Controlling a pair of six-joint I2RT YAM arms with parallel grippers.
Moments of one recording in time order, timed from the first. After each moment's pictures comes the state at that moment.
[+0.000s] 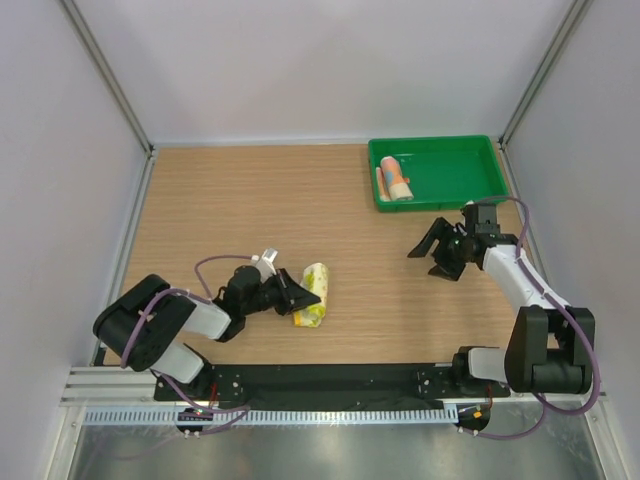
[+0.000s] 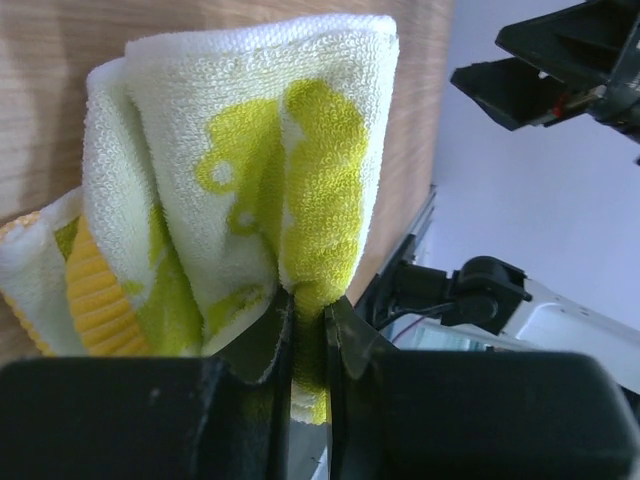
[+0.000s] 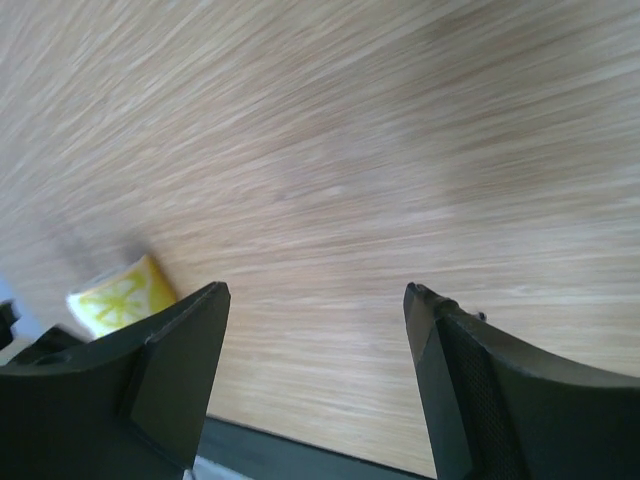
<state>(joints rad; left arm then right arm) -0.63 1.49 0.23 0.84 0.43 -1.17 -0.04 1.29 0.80 -0.59 -0.30 0.58</state>
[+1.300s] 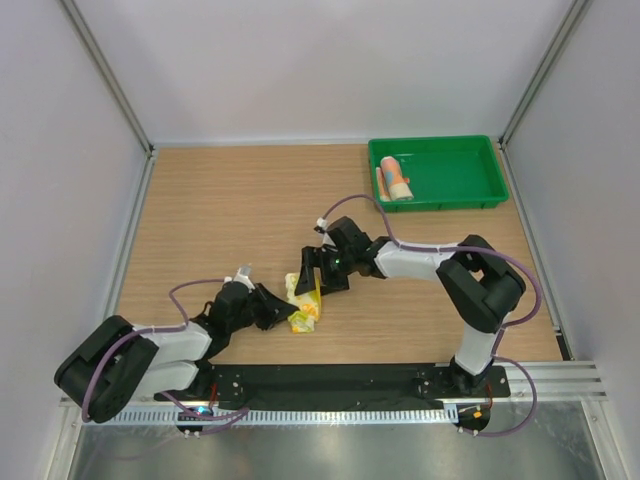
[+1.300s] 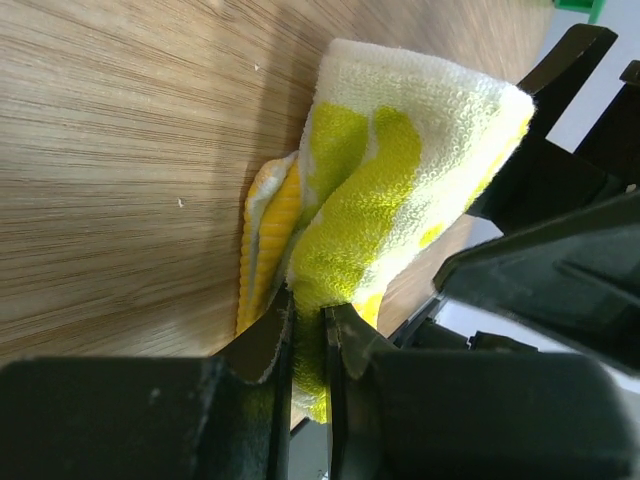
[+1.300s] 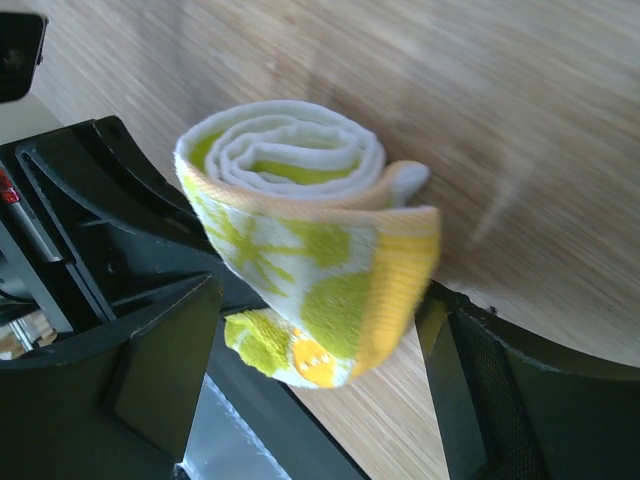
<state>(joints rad) -0.61 1.18 0.06 0.56 0.21 -1.31 0.76 1.77 0.98 -0.10 -0.45 0.70</state>
